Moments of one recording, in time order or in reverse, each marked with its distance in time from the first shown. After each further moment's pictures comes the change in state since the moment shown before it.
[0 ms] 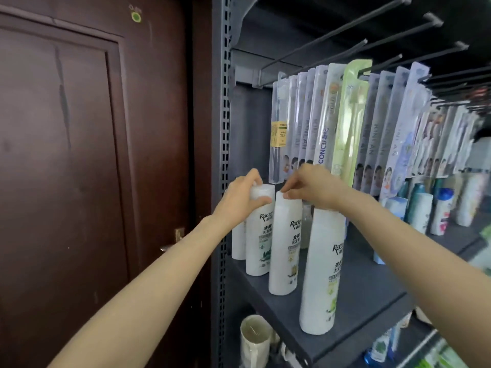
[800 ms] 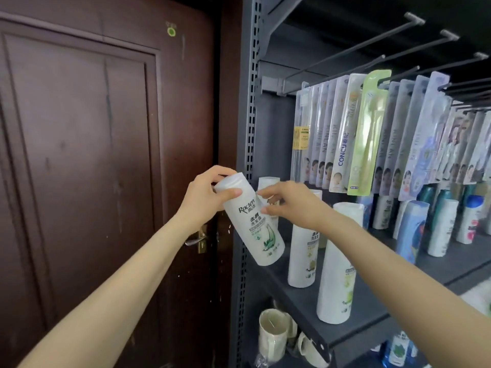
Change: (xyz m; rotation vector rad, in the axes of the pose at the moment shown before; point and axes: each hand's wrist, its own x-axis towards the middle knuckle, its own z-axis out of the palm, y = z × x) left_hand -0.081 0.001 -0.100 -0.397 0.201 -0.230; right_hand -0.019 -0.067 0.037 0.234 -0.026 -0.192
